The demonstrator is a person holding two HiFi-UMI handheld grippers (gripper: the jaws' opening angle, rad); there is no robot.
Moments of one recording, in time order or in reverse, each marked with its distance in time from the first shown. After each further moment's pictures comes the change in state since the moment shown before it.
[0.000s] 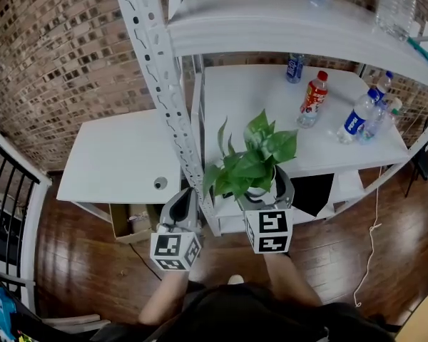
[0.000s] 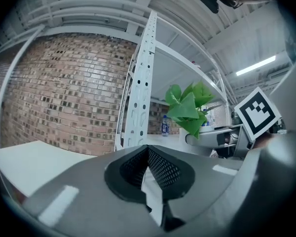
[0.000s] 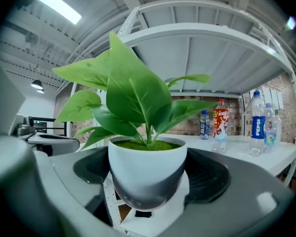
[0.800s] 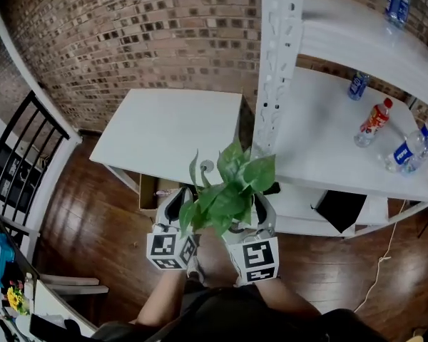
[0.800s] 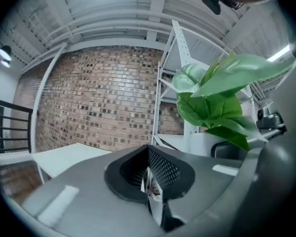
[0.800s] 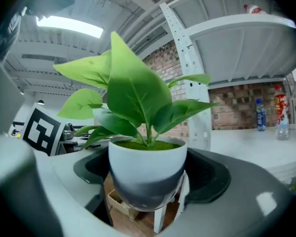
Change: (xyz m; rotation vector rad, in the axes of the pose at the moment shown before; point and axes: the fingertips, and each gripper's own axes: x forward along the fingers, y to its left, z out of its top) left arm -0.103 0.132 0.007 -0.024 -0.019 0.305; right arm -0.018 0.217 0.000 0.012 -0.007 0.452
